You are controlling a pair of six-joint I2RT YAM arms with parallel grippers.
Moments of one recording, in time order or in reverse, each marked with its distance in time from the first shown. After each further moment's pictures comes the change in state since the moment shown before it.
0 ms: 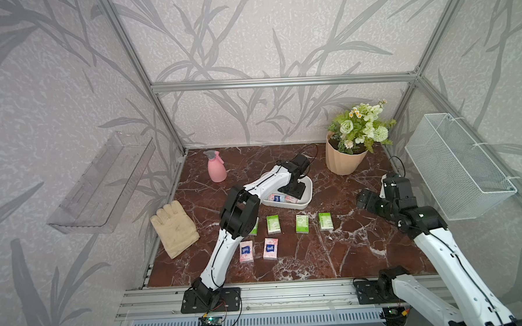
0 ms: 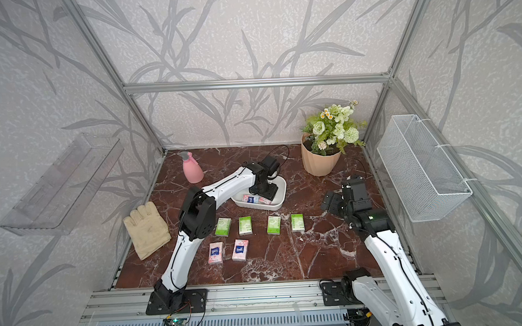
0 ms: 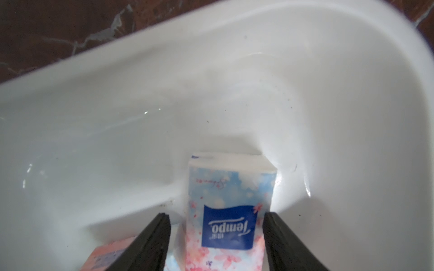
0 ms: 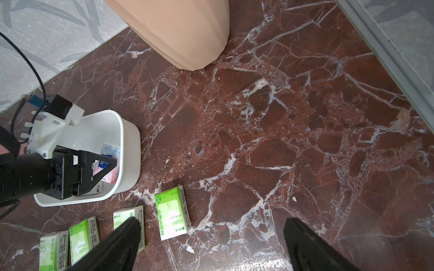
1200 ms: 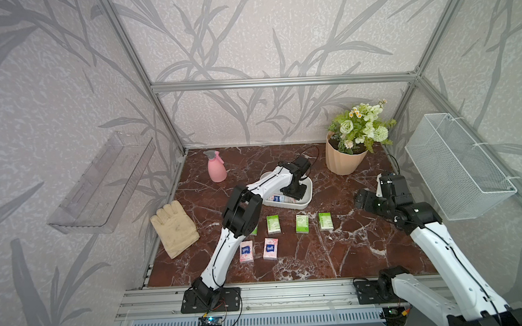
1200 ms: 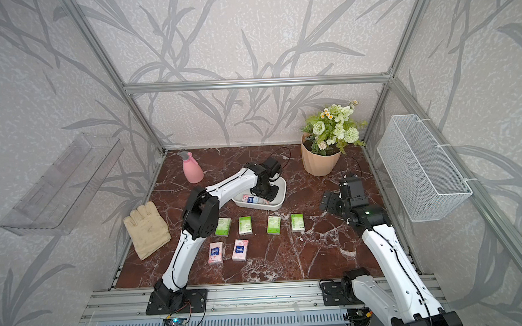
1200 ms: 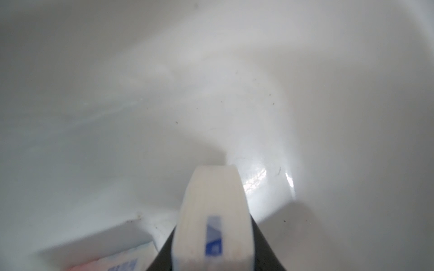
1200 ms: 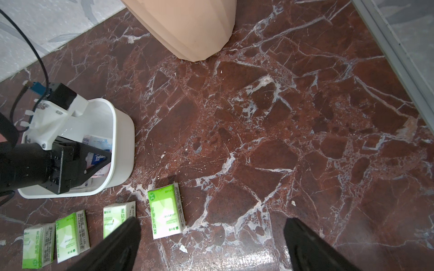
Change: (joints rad) left arm -0.004 0.021 0.020 -0.006 0.071 -0.011; right arm -0.001 0.053 0.000 0.016 -0.019 -0.060
